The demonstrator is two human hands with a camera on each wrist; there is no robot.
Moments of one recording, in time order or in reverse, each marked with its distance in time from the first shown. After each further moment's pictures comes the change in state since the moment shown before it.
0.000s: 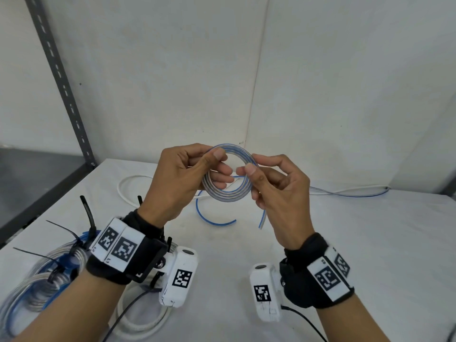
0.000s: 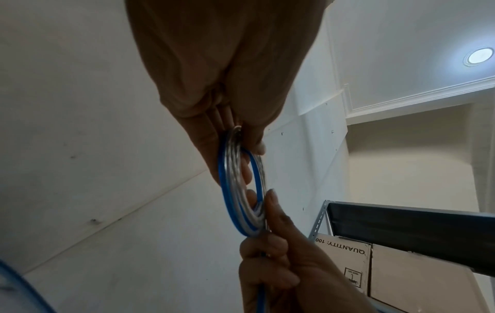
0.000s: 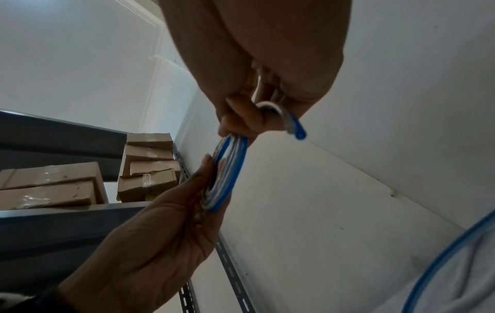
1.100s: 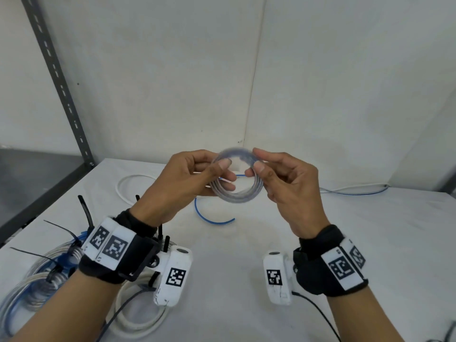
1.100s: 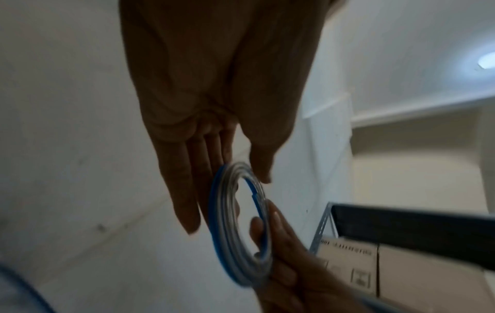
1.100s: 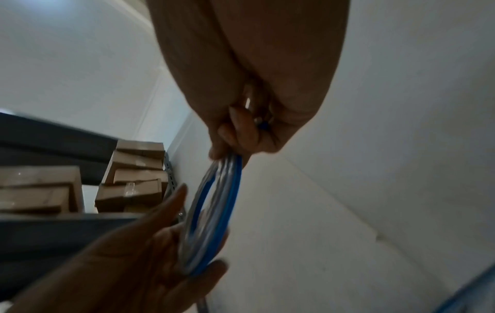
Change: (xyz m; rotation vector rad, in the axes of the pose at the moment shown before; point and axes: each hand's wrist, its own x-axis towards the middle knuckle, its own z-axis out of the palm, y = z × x) left_hand -0.003 0.000 -0.002 0.057 -0.139 -0.153; right_hand 0.013 -0.003 -0.024 -0.111 -0.098 -0.061
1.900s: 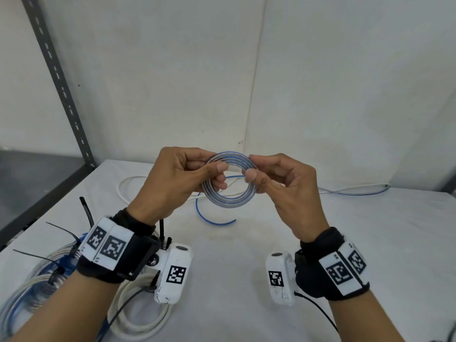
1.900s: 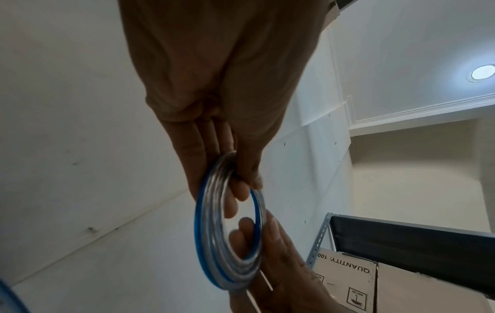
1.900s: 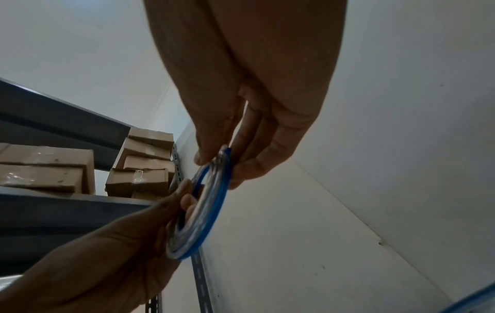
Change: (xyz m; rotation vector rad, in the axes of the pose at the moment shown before) left_hand 0.000 0.002 -0.010 0.051 0.044 0.122; right_hand 0.001 0.004 0.003 -0.035 -0.010 -0.034
